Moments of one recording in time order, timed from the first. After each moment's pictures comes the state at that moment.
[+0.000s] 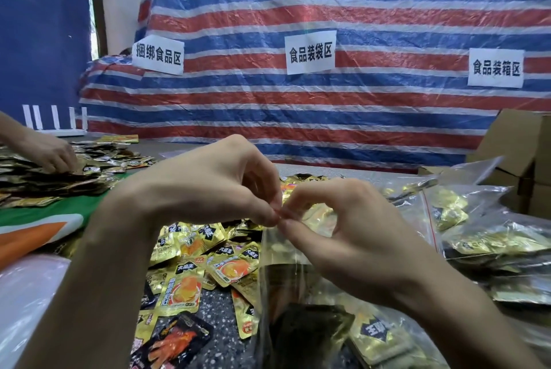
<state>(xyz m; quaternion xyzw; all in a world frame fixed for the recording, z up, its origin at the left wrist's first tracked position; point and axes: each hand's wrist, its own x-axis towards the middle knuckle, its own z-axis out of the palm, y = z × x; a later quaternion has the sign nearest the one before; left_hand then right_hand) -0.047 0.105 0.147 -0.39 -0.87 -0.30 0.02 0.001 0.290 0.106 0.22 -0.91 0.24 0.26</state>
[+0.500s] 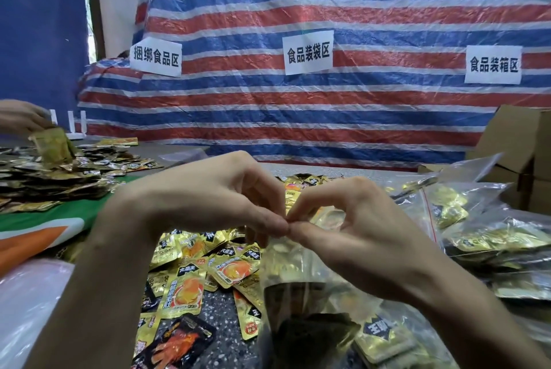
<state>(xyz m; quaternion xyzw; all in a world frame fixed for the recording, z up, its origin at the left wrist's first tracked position) -0.054 0.100 0.142 -0.43 -0.84 -0.32 -0.08 0.004 0.295 0.110 0.23 -0.90 0.29 0.23</state>
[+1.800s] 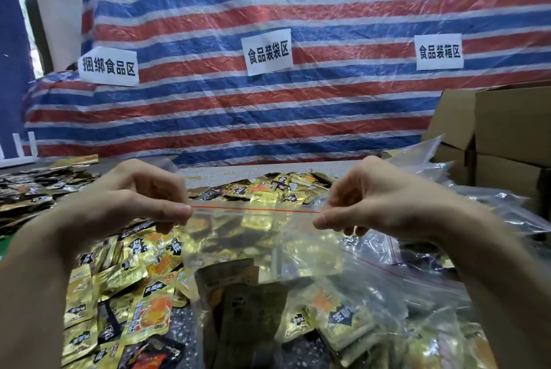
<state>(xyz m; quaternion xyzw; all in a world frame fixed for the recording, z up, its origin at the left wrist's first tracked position) -0.110 0.057 0.121 -0.41 -0.80 -0.44 -0.01 -0.013 0.380 0.127 0.13 -0.93 0.34 0.06</state>
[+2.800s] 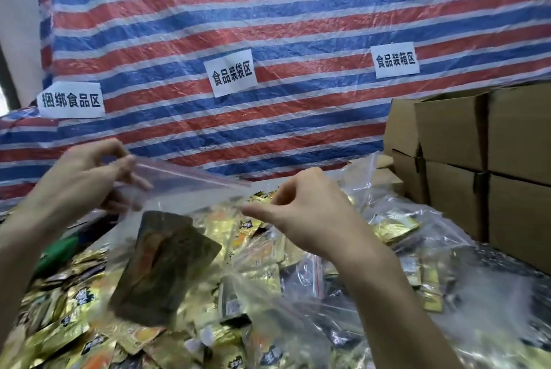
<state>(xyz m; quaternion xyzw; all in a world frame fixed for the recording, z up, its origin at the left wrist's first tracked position) -0.166 0.118 0.174 -0.25 -0.82 -0.48 0.20 -0.013 0.407 0.132 0.01 -0.90 0.37 0.25</state>
